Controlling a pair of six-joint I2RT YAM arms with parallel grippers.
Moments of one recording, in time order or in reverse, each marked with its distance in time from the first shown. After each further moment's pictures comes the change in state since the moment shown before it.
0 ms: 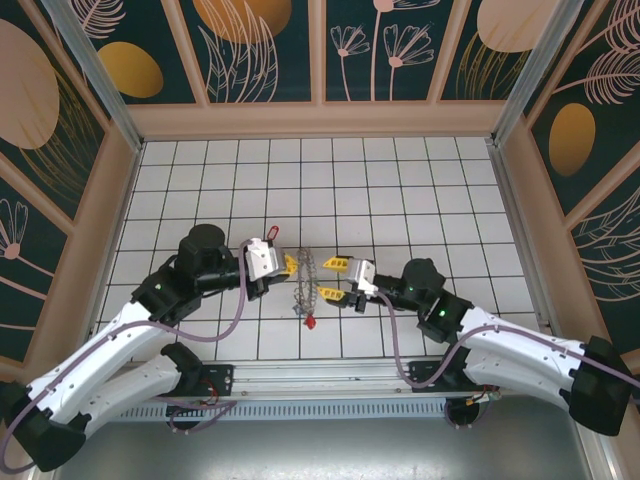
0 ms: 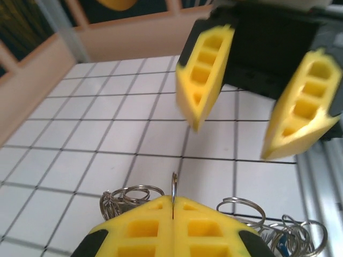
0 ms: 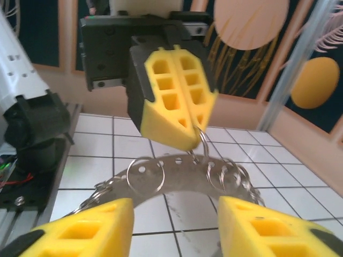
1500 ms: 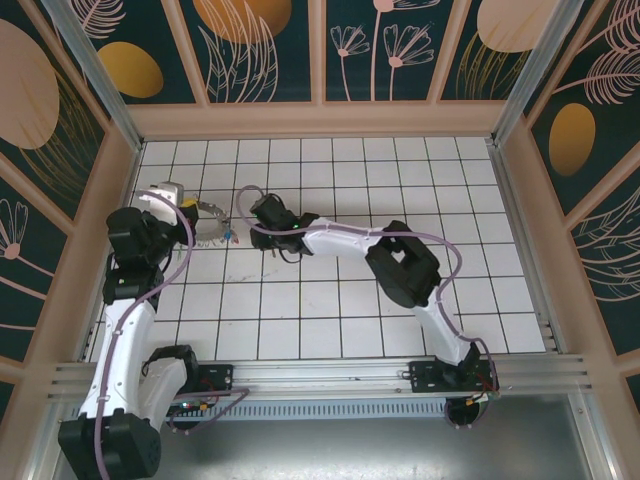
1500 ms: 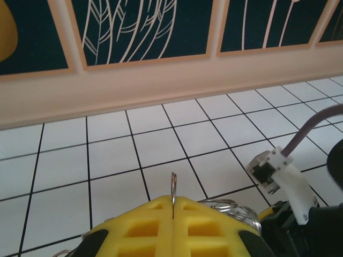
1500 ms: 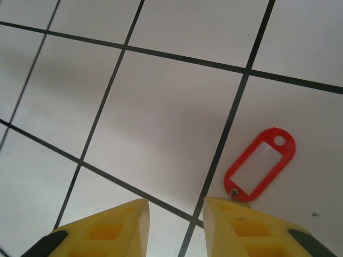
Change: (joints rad) left arm 0.807 0.023 -0.072 0.206 -0.096 -0.380; right arm 0.014 1.394 1.298 -0.745 0.469 0.875
